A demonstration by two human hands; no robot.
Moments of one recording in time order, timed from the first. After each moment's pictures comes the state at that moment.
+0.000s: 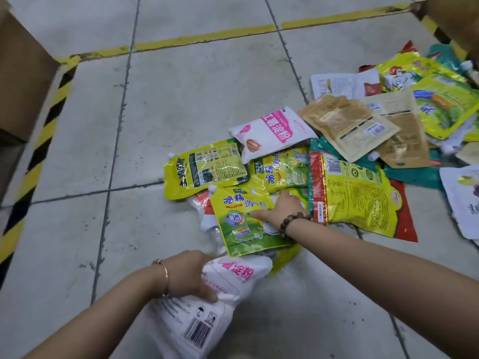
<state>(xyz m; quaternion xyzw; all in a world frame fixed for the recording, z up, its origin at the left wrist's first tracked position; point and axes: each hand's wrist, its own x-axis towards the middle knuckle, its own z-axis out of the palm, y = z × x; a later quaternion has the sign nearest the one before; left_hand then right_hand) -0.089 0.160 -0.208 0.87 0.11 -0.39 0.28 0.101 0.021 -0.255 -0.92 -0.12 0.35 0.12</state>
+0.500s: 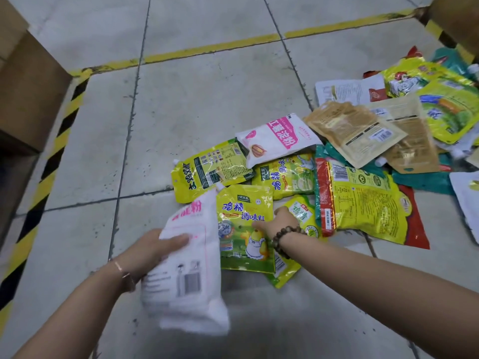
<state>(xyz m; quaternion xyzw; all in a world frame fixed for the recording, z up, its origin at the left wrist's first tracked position) -0.105 0.208 -0.171 0.66 0.38 -0.13 0.63 0.074 0.033 -0.262 -0.87 0.00 0.40 0.29</state>
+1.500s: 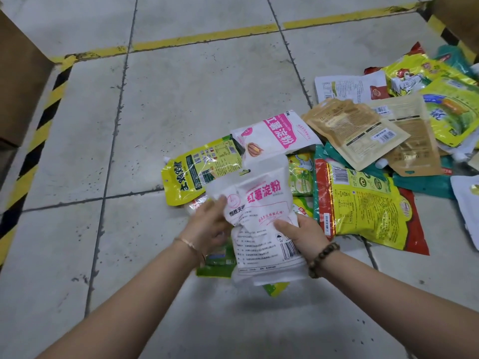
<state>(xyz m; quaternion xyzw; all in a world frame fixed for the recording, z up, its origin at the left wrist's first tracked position) -0.005 0.154 -0.218 0.45 0.48 -0.02 0.76 0.085 -0.017 -0.246 -0.71 0.01 0.41 0.57</state>
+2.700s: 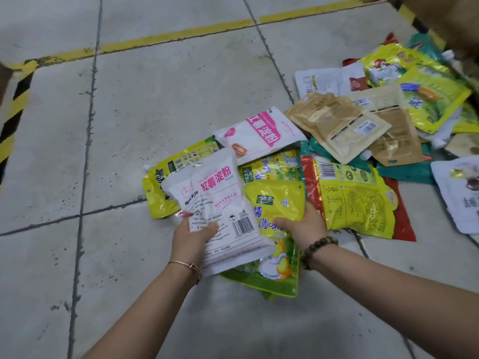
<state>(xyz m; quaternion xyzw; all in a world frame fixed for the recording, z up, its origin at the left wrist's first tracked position) -0.013 0.151 -0.229 0.57 0.47 0.09 0.66 0.094 -0.015 -0.242 -0.78 0.11 0.30 0.54</state>
